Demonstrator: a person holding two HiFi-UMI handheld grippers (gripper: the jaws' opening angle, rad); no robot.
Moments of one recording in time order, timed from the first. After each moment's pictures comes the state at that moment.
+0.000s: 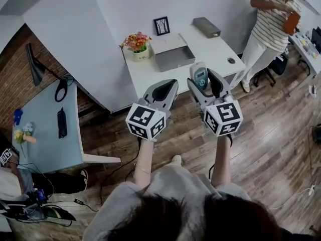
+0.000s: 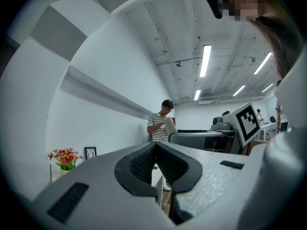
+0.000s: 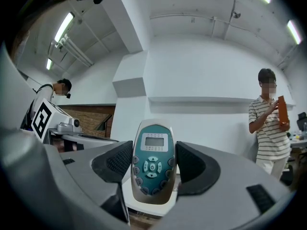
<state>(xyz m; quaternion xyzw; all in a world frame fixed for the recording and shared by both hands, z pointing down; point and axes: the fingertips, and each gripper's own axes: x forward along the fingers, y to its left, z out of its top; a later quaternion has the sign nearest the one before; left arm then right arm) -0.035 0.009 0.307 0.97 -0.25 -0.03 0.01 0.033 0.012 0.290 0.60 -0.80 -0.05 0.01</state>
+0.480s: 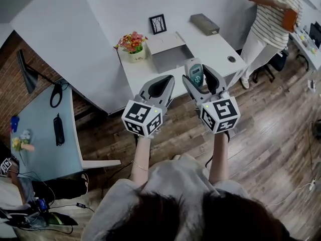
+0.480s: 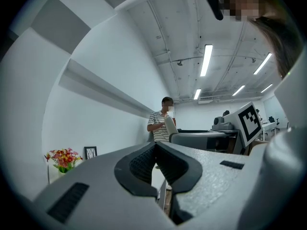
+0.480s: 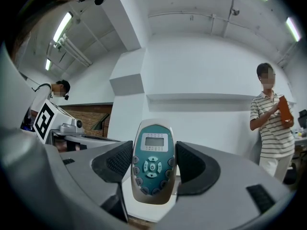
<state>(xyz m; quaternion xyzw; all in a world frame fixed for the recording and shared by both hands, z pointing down) -0.033 -0.045 0.316 0.97 -0.24 -0.03 0.01 0.030 -0.038 0.300 0.60 -0.80 -0.04 0.00</state>
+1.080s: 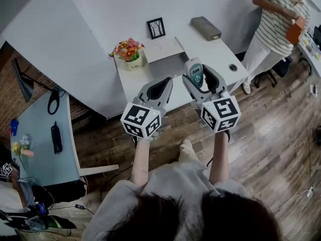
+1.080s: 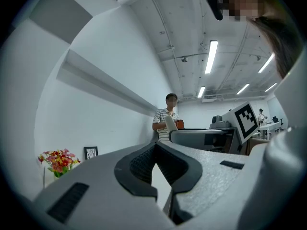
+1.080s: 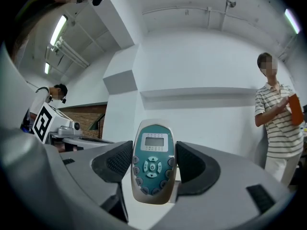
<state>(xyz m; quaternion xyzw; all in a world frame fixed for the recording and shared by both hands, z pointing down) 0.007 -0.111 0.324 0.97 -0.25 -0.02 0.02 0.077 -0.109 0.305 0.59 -0.81 -0.03 0.00</state>
